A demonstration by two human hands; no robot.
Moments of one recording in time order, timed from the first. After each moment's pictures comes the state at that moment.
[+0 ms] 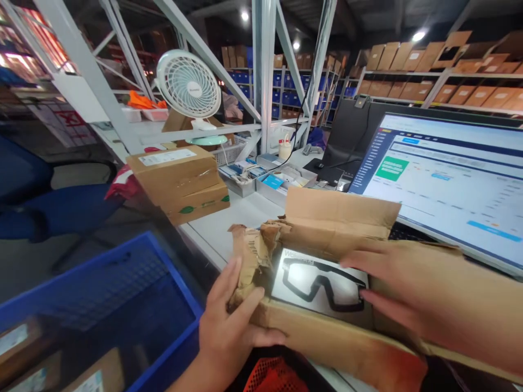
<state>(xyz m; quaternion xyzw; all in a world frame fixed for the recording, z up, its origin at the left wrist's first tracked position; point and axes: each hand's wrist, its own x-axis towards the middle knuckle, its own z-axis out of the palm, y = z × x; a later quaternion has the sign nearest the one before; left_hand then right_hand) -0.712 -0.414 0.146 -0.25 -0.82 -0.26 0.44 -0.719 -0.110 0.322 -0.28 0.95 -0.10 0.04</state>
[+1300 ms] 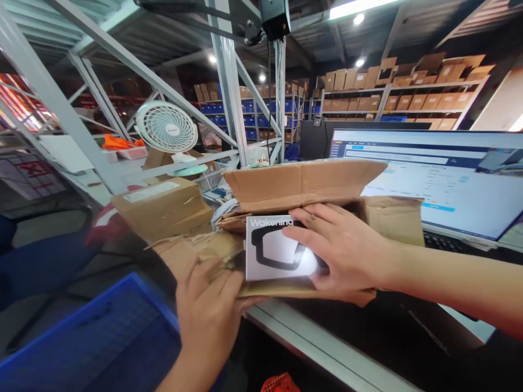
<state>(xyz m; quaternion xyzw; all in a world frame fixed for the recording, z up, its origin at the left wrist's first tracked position) -0.719 -0.410 0.233 -0.27 -0.83 -0.07 0.49 -0.719 -0.141 0.330 -0.43 0.84 0.07 -0.32</state>
